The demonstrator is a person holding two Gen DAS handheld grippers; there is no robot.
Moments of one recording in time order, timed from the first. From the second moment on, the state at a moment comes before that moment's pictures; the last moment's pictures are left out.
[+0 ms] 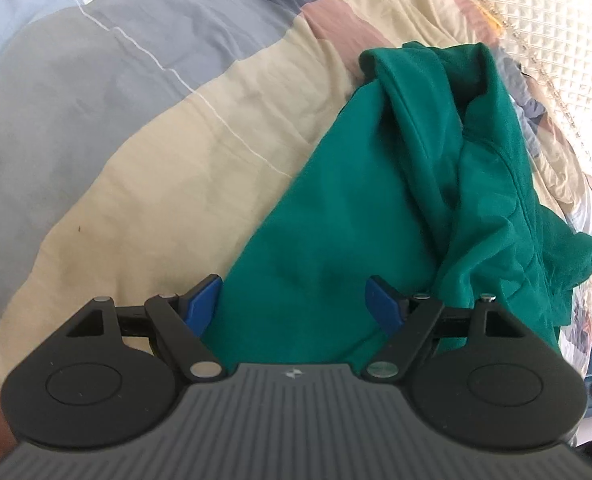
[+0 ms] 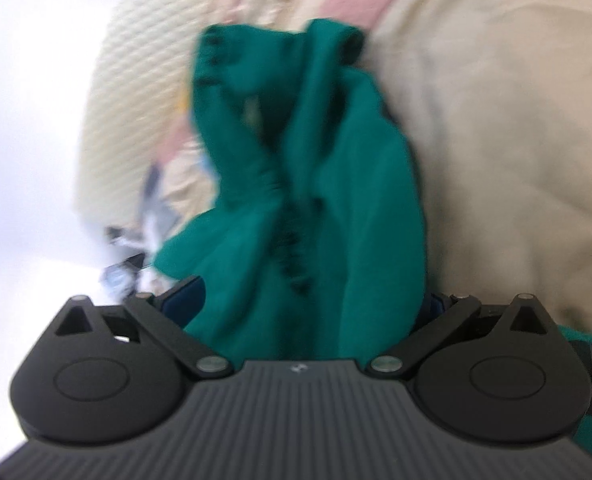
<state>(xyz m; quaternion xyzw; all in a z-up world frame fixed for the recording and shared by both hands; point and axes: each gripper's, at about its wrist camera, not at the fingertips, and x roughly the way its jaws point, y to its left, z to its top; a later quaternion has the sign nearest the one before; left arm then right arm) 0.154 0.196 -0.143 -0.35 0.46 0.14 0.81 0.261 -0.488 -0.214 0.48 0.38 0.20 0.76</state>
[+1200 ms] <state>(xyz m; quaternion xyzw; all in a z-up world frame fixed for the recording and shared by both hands) 0.160 0.147 -0.156 -0.32 0.54 0.00 0.78 0.270 -0.451 -0.232 0.35 0.47 0.18 0.79</state>
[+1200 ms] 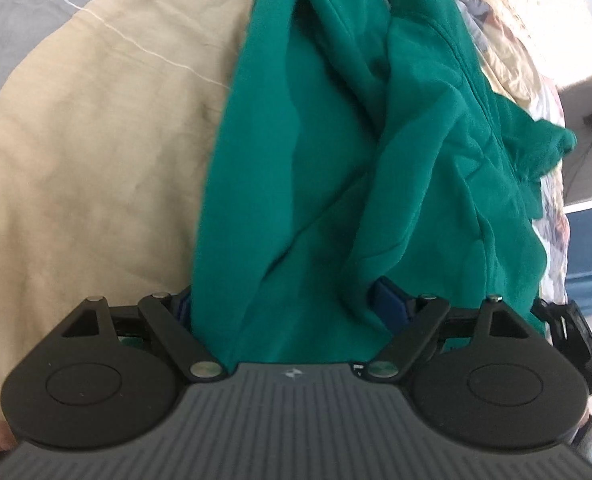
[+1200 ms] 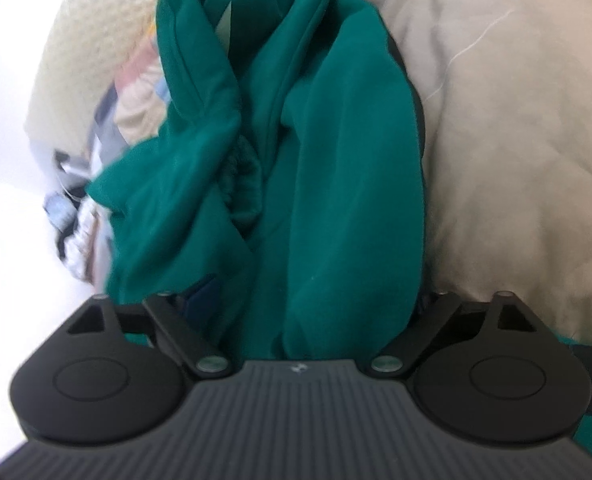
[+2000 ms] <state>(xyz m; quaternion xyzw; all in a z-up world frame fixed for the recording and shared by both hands) 0.125 0.154 -0.109 -0.37 0.44 0.02 0.82 0.252 -0.499 -0.211 0.48 0.36 0.25 0.76</state>
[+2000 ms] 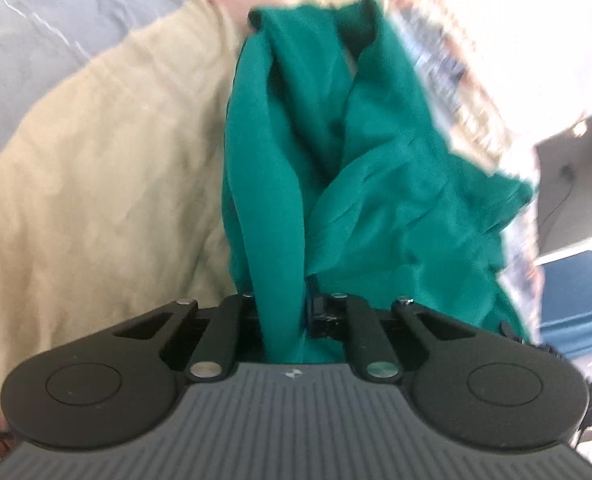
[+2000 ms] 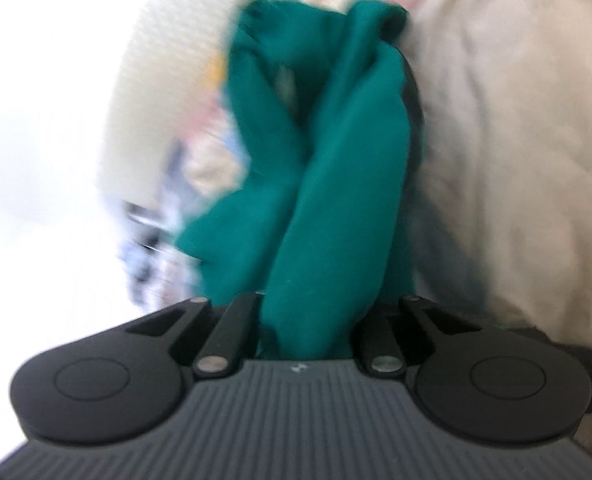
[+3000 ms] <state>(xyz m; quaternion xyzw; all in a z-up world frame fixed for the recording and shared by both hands) 0.090 0.221 -0.014 -0.52 0.29 -0.10 0.80 0.209 -0.540 -0.149 0.60 0.26 0.31 0.69</state>
